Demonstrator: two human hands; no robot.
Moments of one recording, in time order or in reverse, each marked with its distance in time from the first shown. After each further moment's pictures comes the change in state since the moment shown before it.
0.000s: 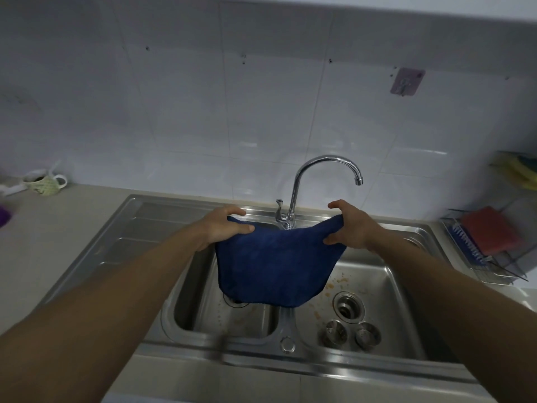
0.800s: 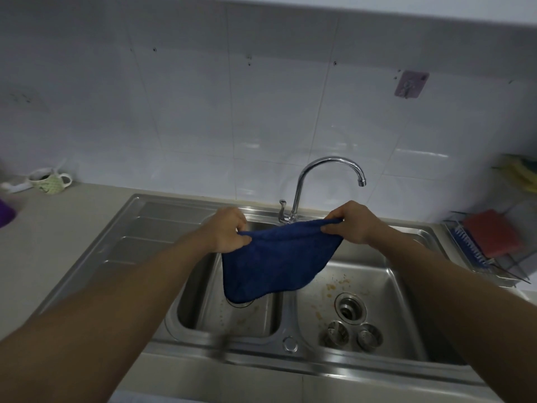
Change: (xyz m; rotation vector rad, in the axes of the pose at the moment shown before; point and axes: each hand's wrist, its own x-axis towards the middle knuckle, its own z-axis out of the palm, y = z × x) left_hand -0.001 -0.014 0.003 0.622 0.079 0.329; right_hand 0.002 -0.010 -0.004 -0.152 0.047 -0.171
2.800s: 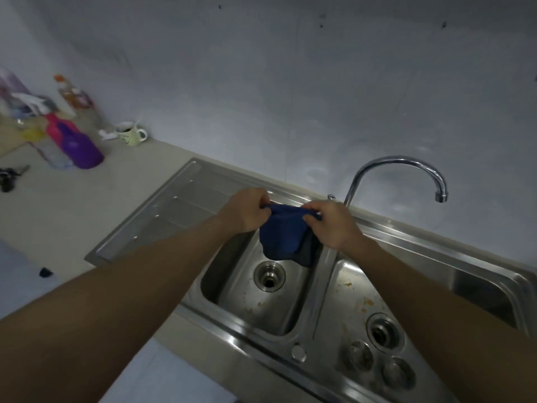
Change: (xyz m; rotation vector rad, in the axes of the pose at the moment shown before) left_hand 0.016 0.008 -0.007 -0.100 0.203 -0.399; right_hand 0.092 -0.036 0.084 0.113 -0.053 -0.443
